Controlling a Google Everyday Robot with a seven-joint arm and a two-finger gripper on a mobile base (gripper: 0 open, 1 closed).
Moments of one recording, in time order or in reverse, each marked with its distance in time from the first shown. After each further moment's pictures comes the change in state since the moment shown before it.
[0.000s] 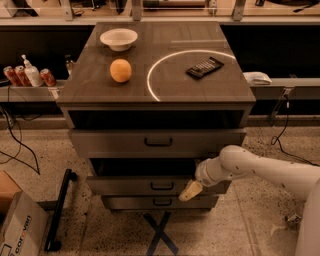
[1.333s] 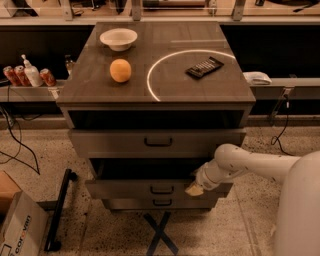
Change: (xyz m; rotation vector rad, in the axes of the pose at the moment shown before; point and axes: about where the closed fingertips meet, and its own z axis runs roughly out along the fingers) arm 0.034 0.017 0.011 -0.107 0.155 -0.029
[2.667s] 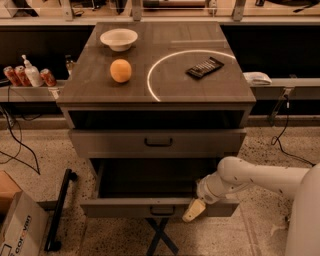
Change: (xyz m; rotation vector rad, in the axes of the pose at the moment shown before) arm 0.019 0.040 0.009 -0.041 -0.024 0.089
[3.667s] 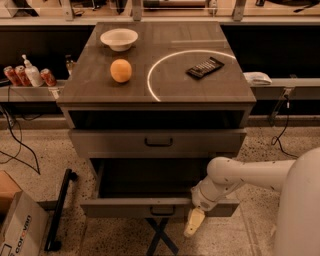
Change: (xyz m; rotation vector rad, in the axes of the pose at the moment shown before) arm 0.006 0.049 0.001 -0.107 0.155 -0.117
